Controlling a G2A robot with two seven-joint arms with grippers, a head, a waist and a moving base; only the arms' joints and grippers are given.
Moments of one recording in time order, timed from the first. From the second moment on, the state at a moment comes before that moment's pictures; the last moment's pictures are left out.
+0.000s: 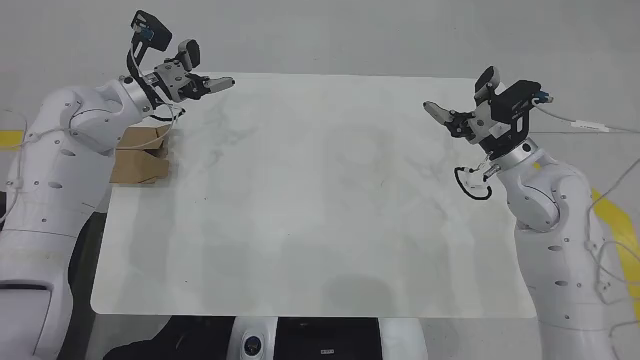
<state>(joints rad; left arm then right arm) 0.63 -0.89 -1.12 -1.11 0.64 -0.78 -0.32 -1.16 -1.20 1.56 -1.65 -1.11 -0.59 0.08</state>
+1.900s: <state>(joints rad) 0.67 -0.78 -1.52 -0.52 -0.26 -0.75 -0.70 -1.16 -1.20 1.56 -1.65 -1.11 -0.59 0.08</state>
